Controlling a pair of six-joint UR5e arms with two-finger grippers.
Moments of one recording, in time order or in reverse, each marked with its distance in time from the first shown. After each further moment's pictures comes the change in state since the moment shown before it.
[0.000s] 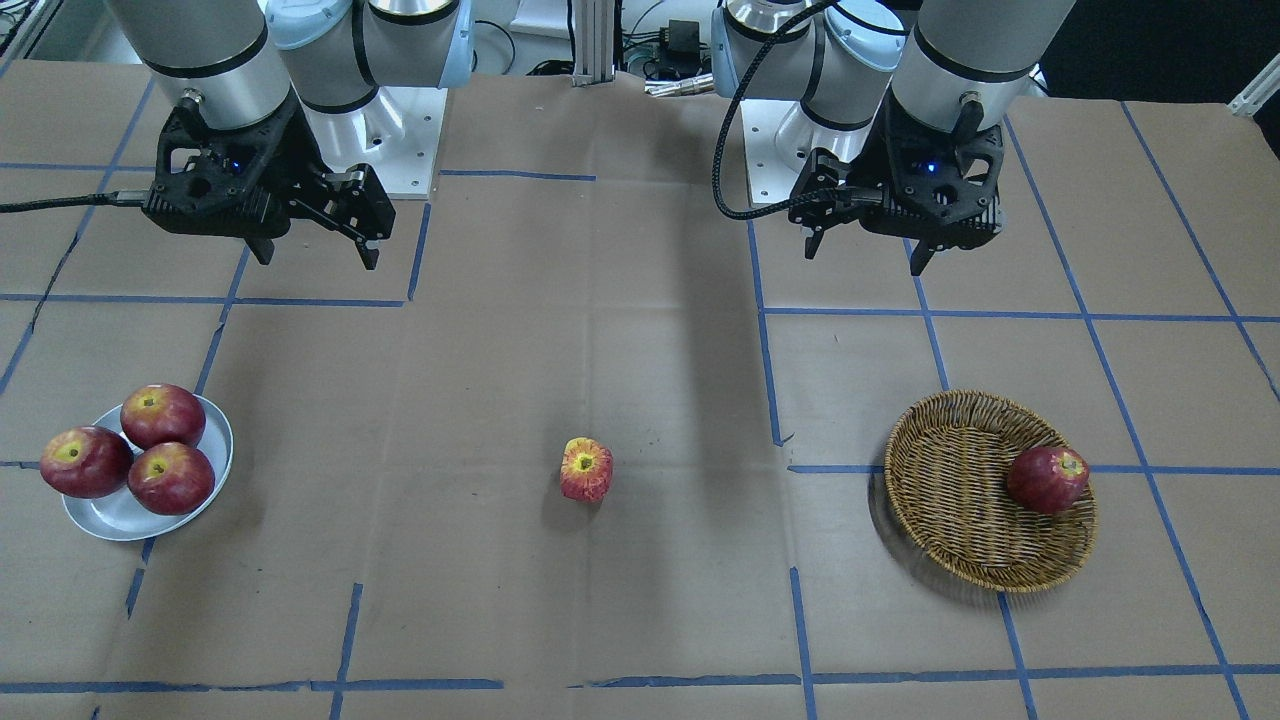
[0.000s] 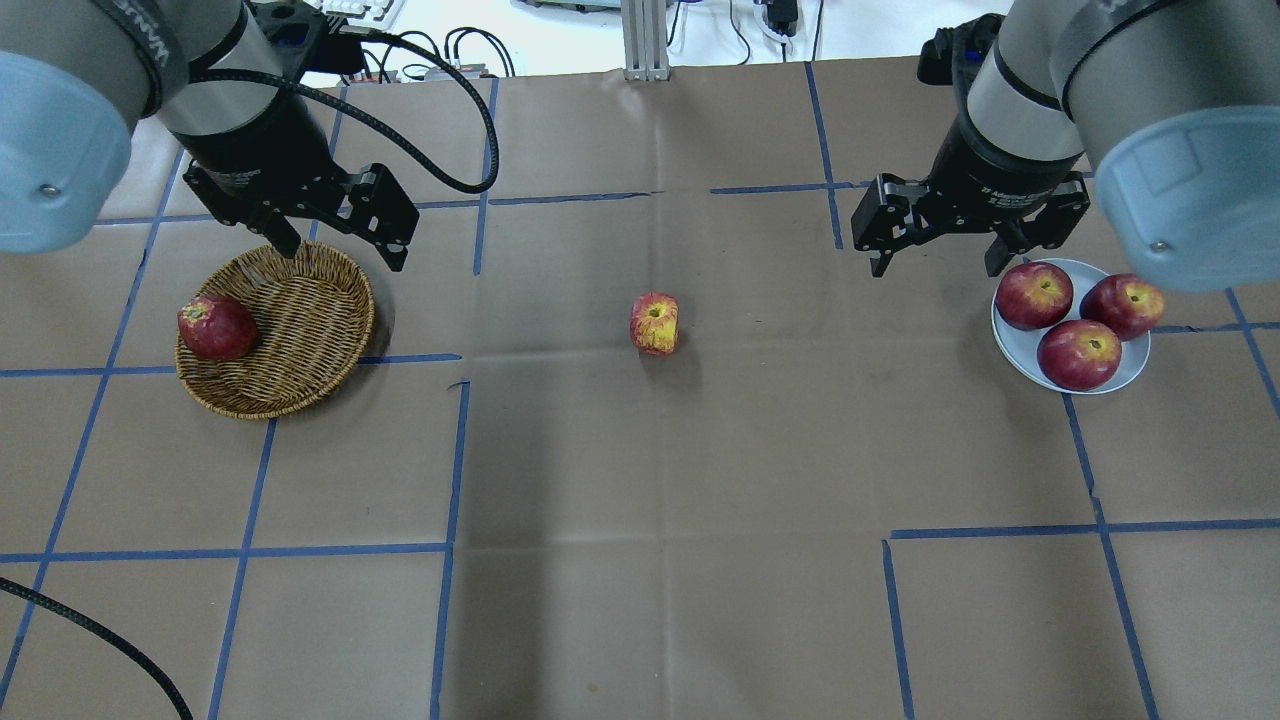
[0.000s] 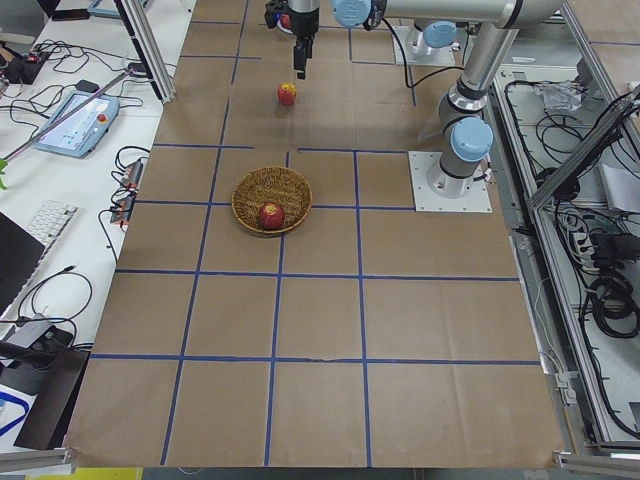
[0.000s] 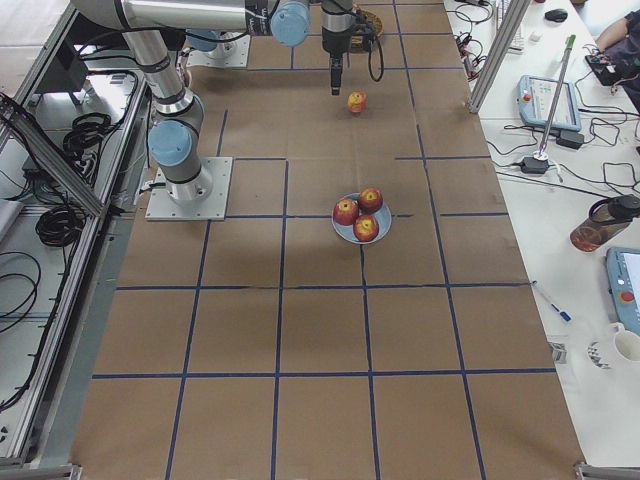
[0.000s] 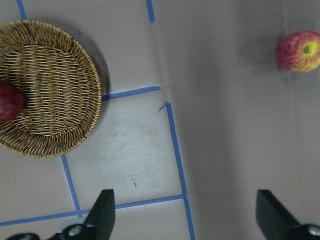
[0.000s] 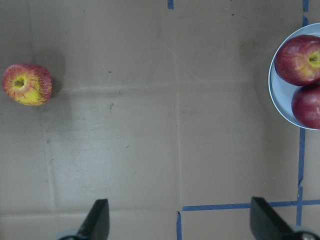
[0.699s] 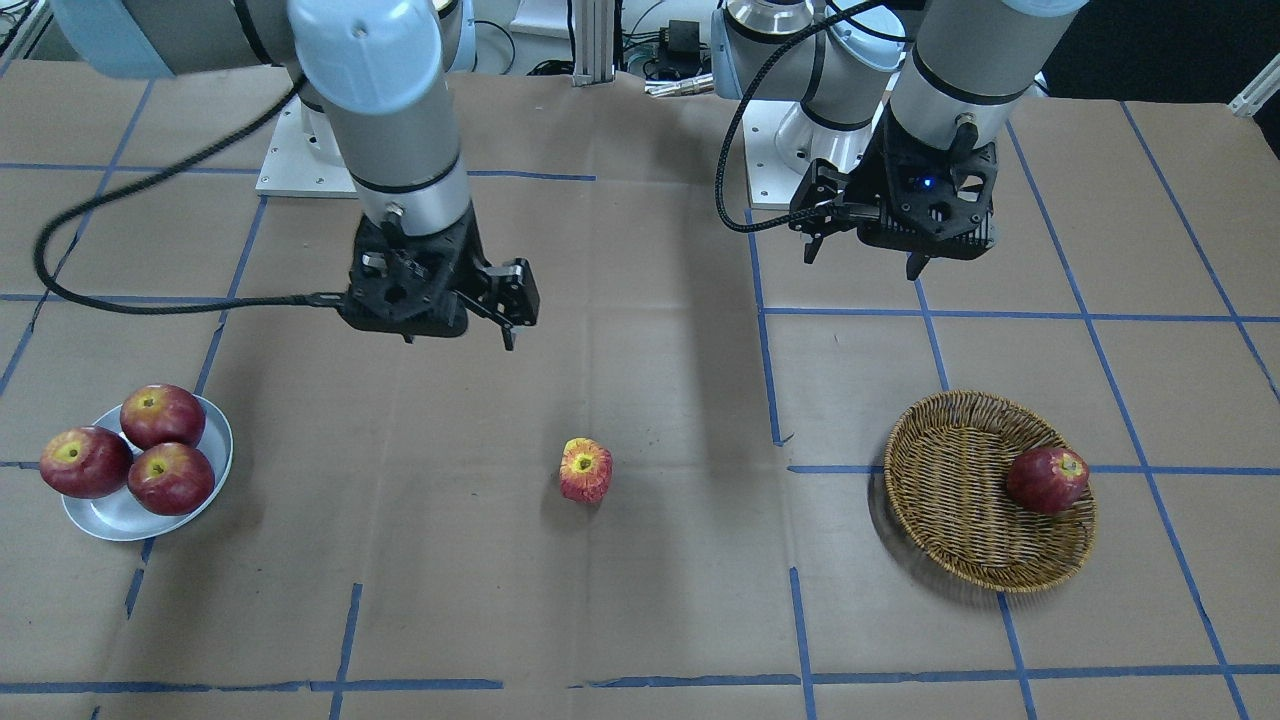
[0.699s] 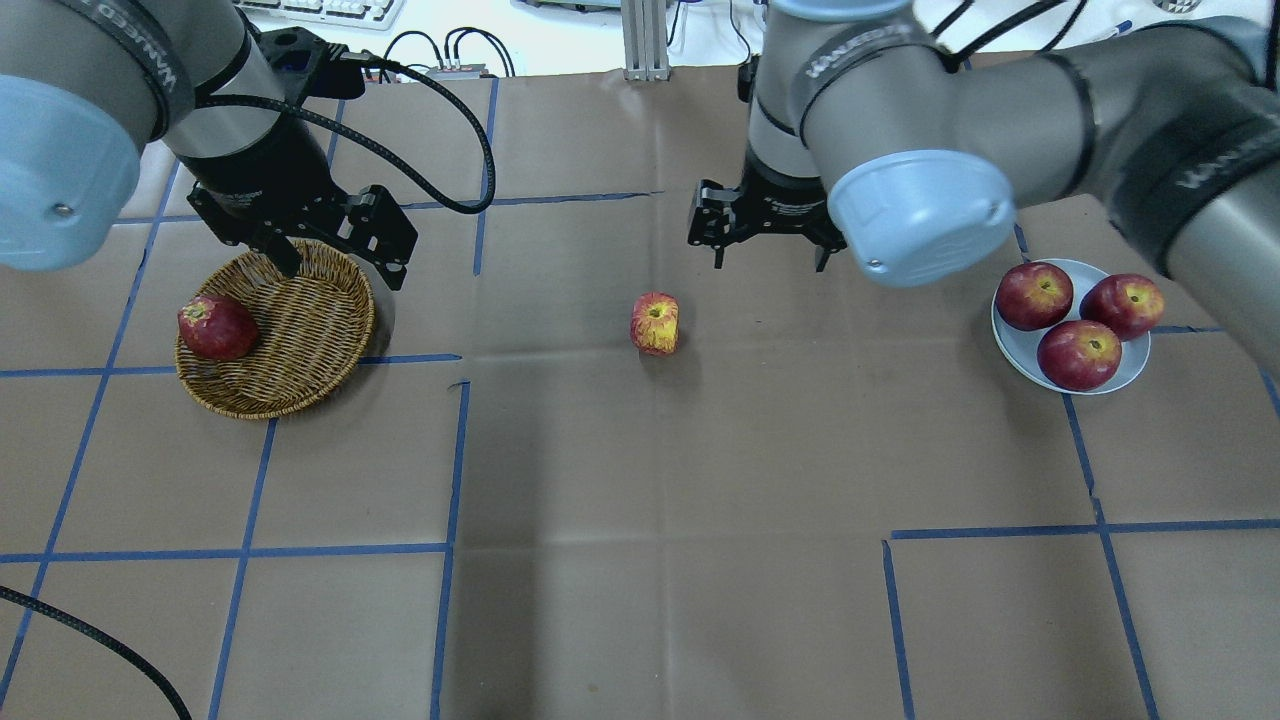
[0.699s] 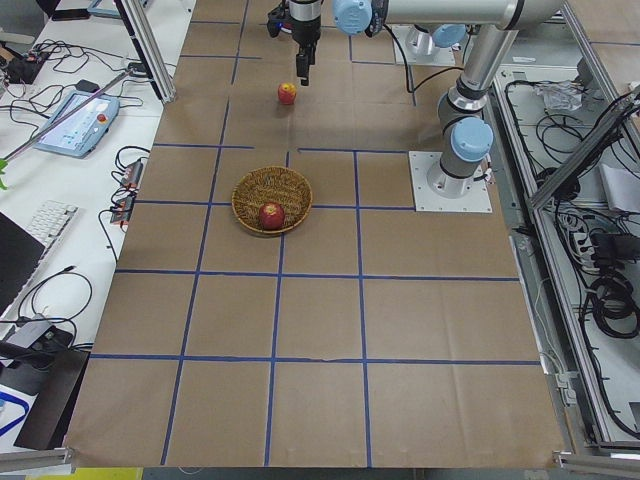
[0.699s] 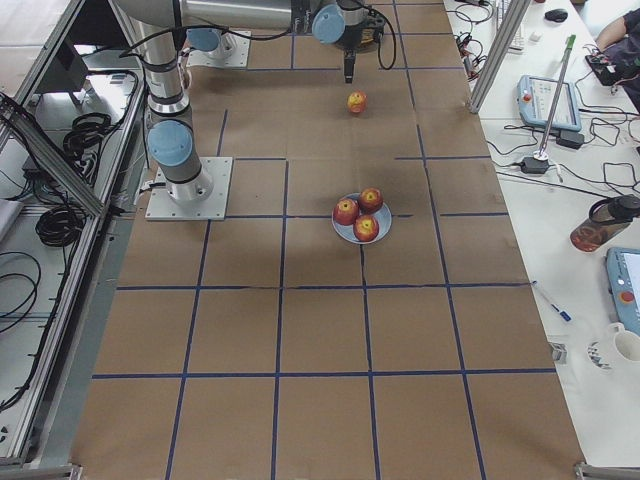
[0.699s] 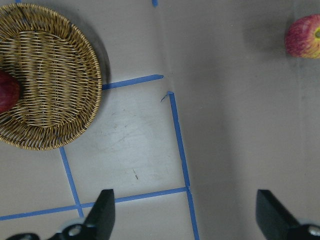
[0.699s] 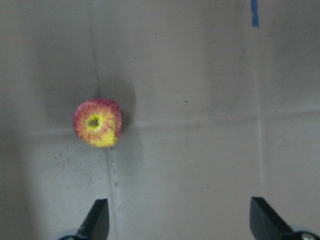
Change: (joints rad) left arm 0.006 -0.003 -0.028 0.005 -0.002 0.001; right arm 0.257 0.266 -0.088 -0.208 -0.009 0.291
